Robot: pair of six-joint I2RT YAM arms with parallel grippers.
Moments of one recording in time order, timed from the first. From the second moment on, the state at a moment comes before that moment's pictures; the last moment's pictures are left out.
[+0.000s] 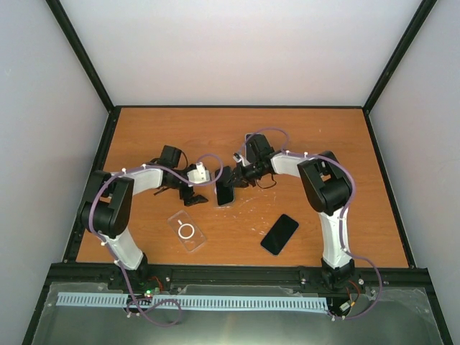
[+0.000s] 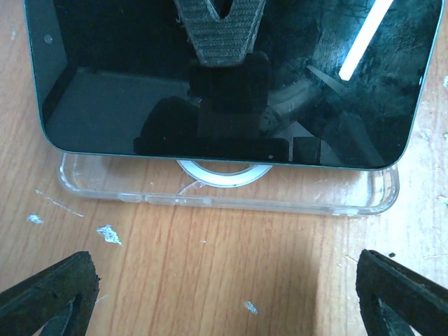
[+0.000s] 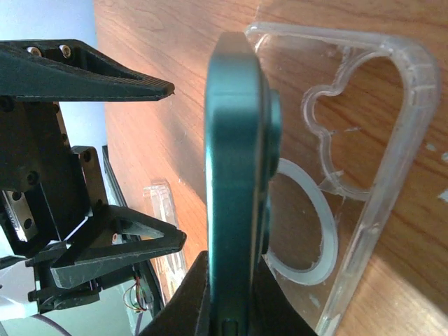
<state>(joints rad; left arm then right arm) -0.26 1.71 0.88 -0.31 0.61 1.02 0.50 2.12 1.33 -0.27 -0.96 0.51</state>
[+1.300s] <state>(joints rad) -0.31 1.84 0.96 -0.32 0.60 1.04 0.52 2.21 1.30 -0.09 -1.03 0.62</state>
